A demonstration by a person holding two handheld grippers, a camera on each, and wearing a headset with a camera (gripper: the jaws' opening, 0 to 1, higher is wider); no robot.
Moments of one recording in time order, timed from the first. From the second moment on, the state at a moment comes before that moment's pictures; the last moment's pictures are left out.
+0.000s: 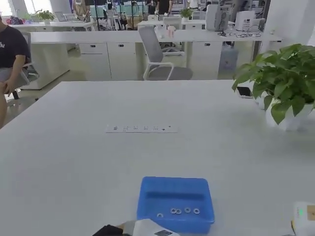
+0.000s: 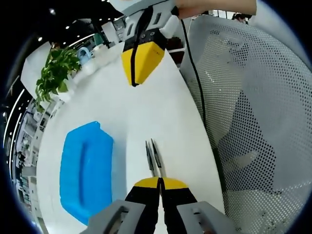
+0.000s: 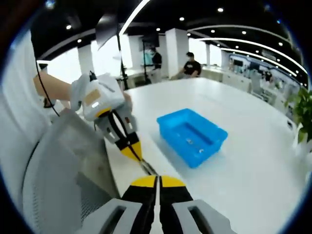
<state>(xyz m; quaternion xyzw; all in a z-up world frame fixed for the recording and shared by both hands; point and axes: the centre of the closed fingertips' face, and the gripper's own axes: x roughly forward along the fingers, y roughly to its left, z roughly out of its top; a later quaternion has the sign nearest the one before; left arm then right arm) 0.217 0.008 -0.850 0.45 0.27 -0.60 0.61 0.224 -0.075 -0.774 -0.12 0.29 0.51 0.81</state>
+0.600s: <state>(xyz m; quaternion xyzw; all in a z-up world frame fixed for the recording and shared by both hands) 0.235 0.034 -0.788 0.26 0.23 -0.52 0.78 0.237 -0.087 -0.736 -0.03 0.20 0.45 0.87</state>
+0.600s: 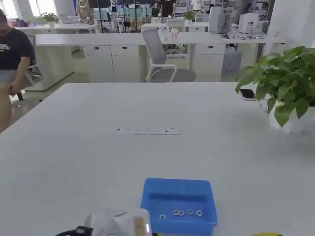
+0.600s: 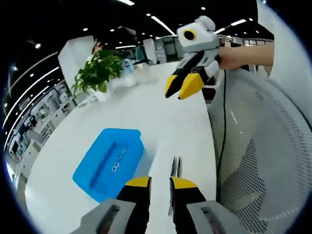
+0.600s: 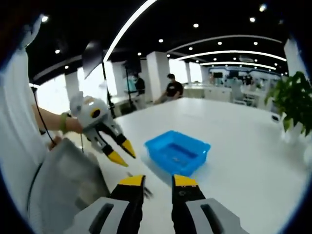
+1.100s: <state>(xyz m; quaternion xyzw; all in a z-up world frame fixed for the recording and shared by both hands) 0.229 0.107 -0.713 0.05 0.17 -0.31 0.93 0.261 -0.144 -0.703 -0.05 0.13 0.34 0.93</state>
